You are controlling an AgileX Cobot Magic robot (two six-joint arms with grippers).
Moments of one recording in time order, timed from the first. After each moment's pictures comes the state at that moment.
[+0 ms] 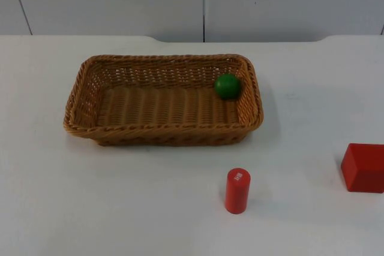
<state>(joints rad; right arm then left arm) 0.85 0.00 -0.54 -0.13 1.01 0.12 0.00 0.00 -0.50 0.00 1.08 0.00</state>
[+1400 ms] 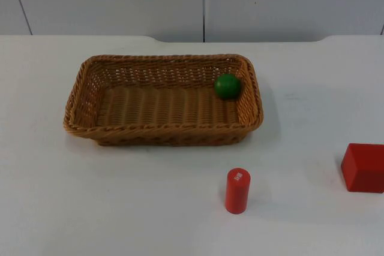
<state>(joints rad) 0.85 0.00 -0.52 -0.08 1.08 0.01 0.00 0.00 -0.50 0.00 1.08 0.00</state>
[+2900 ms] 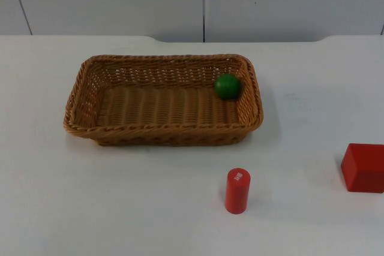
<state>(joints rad) 0.09 0.00 -0.52 -0.07 1.08 0.03 0.00 0.00 -0.50 0.00 1.08 0.00</state>
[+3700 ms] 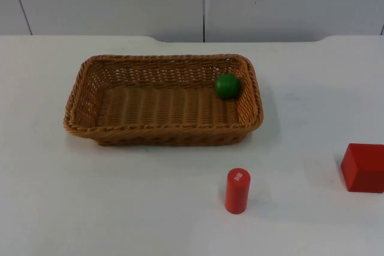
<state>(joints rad) 0.09 0.00 -0.52 -0.07 1.08 0.03 0.09 0.00 -0.50 0.00 1.08 0.00</state>
